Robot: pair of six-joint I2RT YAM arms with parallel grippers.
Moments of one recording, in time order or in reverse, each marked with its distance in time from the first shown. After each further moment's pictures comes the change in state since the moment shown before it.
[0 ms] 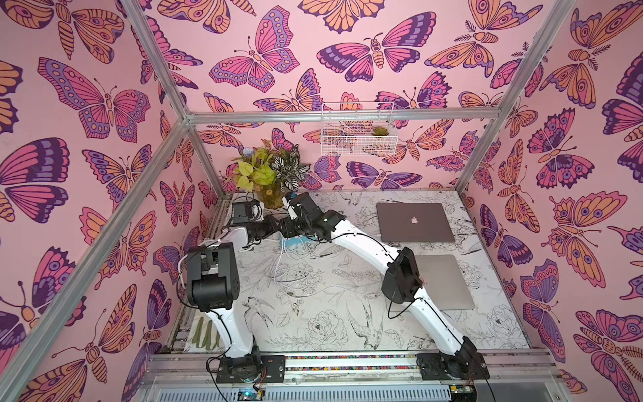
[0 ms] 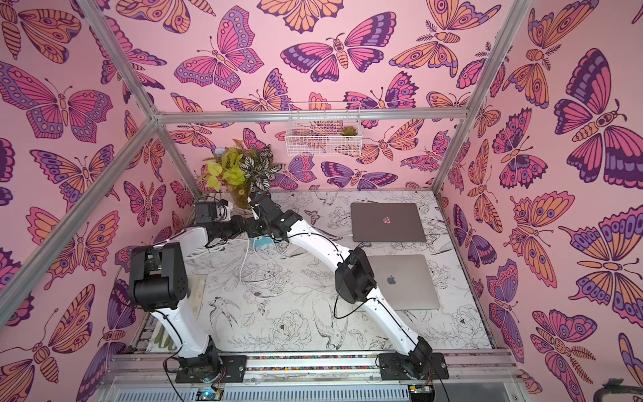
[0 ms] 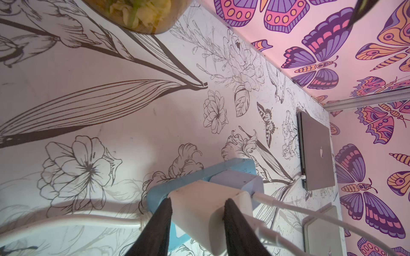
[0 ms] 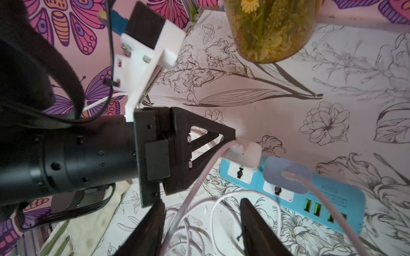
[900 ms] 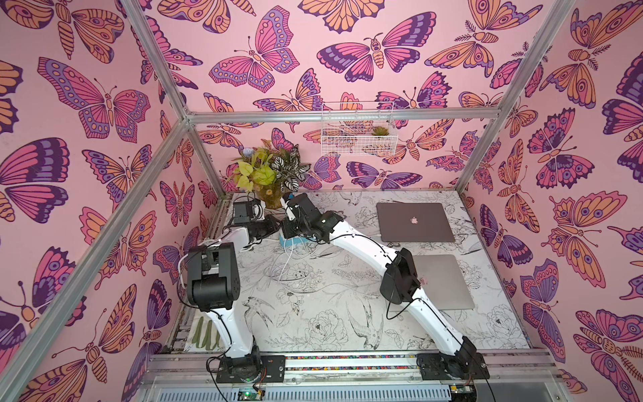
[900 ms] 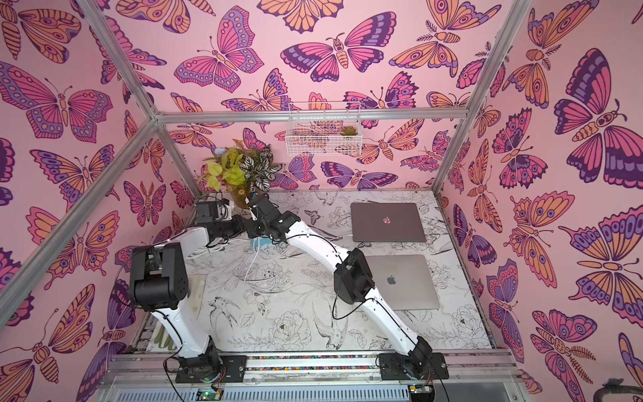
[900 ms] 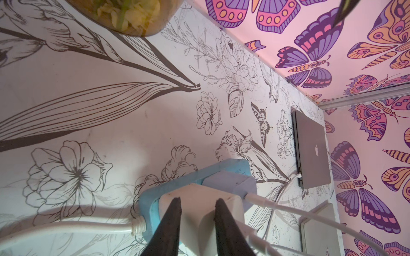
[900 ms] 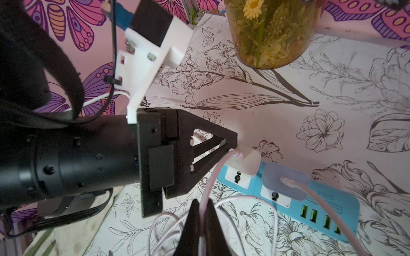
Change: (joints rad) left arm -0.008 0.000 -0.003 0.020 0.013 -0.002; right arm 0.018 0.009 0.030 -0.002 0.047 -0.061
